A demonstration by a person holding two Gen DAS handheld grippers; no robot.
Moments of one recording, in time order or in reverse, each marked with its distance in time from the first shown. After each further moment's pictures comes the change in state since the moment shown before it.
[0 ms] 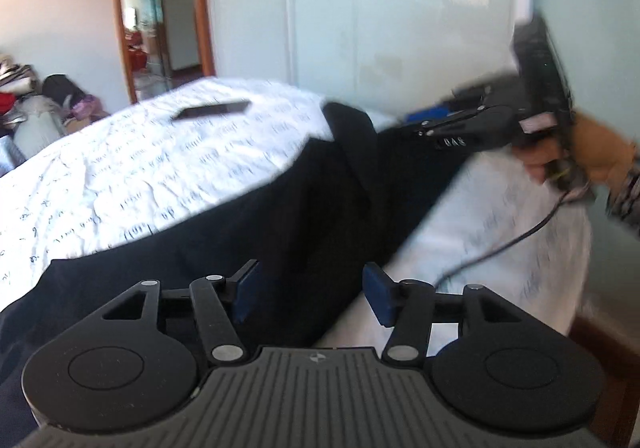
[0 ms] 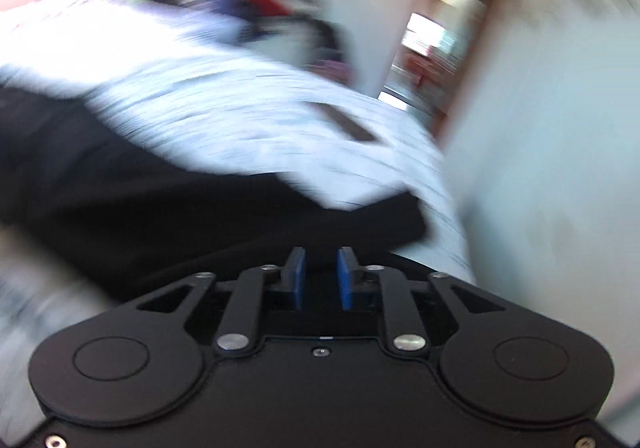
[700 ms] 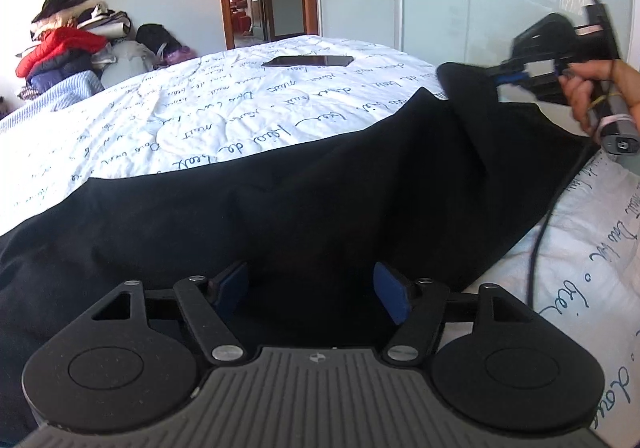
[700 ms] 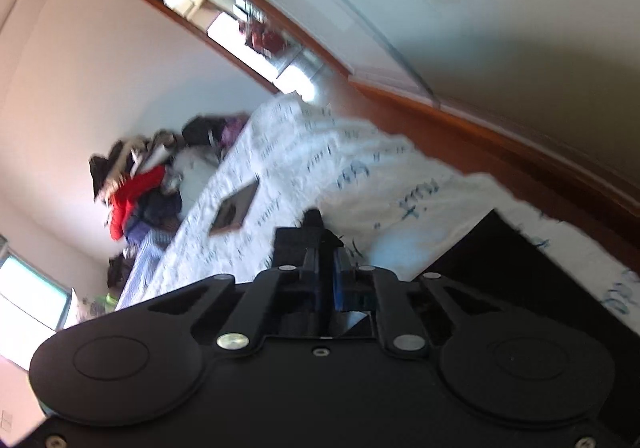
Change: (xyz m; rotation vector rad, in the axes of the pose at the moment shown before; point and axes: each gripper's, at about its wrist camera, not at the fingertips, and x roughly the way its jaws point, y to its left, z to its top) left arm 0.056 0.009 -0.031 -0.162 0.093 0.252; right arm 0.069 -0.105 -0.020 1.034 -0.052 0.166
